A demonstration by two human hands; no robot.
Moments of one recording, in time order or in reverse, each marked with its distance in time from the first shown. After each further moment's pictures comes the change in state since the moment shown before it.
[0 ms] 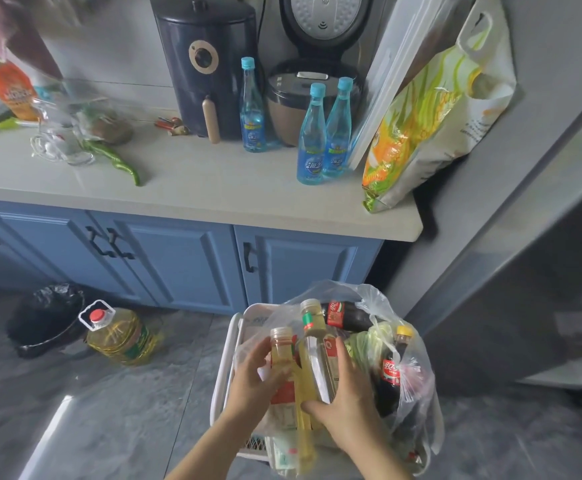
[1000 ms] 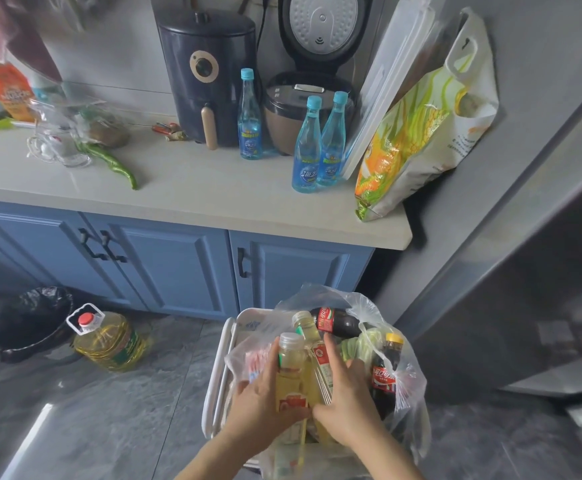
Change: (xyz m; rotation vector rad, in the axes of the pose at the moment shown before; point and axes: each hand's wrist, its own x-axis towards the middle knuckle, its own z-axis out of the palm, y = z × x) left_hand -0.024 0.006 0.011 0.528 -0.143 0.299; right_hand 0.003 -0.011 -0.023 -0.124 -0.146 0.003
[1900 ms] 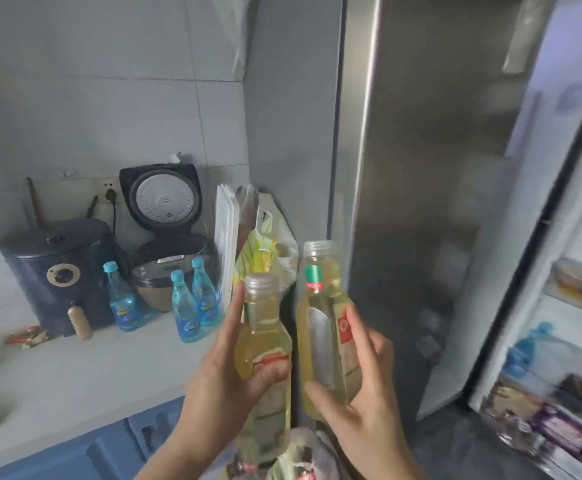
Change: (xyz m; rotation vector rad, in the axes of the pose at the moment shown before) left_hand 0.010 0.299 -0.175 -0.256 0.063 0.725; right_hand -0.124 -0.109 -0.228 0.343 1.076 -0.413
